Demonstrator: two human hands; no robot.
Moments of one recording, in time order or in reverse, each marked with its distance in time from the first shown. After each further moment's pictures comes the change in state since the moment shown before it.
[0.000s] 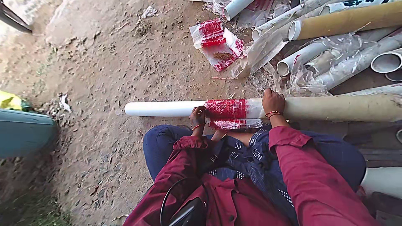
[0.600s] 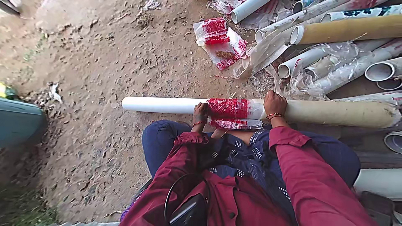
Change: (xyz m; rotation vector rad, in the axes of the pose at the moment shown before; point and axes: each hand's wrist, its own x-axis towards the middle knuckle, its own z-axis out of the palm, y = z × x) left_hand 0.006 -0.008 -0.004 0.157 -0.204 0.176; right_hand -0.009 0.002 0.005 -0.059 0.064 -0.018
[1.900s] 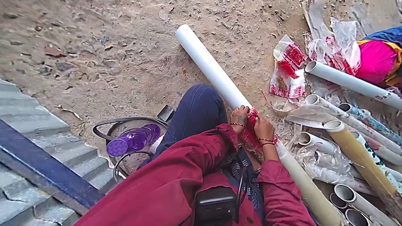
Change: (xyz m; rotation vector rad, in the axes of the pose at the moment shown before) left_hand -0.012 0.009 0.000 -0.481 0.016 -0.382; right_hand -0.047 -0.212 -0.016 -0.408 -0.519 -0.501
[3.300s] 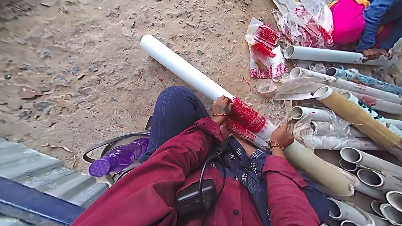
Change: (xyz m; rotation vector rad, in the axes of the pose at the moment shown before) left_hand 0.005 0.004 -0.003 0.158 0.035 0.101; right_hand -0.028 0.159 0.092 0.161 0.568 0.581
